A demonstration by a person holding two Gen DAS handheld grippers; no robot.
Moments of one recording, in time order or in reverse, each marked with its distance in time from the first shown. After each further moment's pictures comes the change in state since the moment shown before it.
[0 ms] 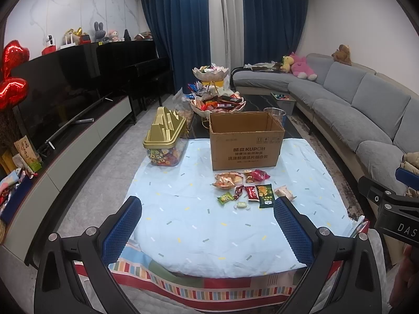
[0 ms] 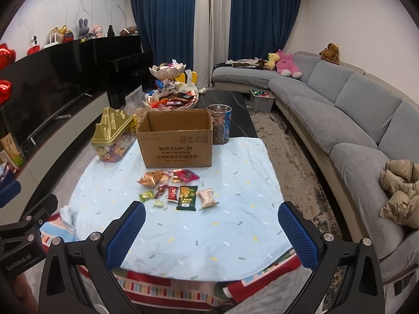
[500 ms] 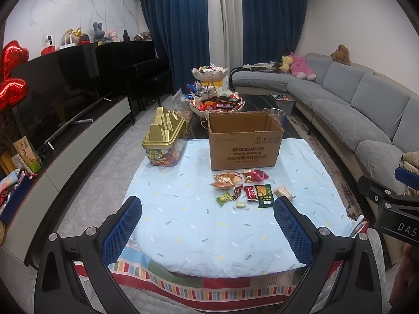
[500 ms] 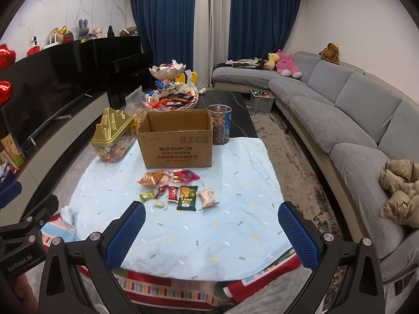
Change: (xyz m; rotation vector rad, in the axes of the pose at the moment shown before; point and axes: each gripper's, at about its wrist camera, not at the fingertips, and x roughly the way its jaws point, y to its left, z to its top) left arm 0.001 -0.002 0.000 0.001 -0.002 -0.001; right arm -0.001 0.000 -0.001 0.001 -0.004 -0.001
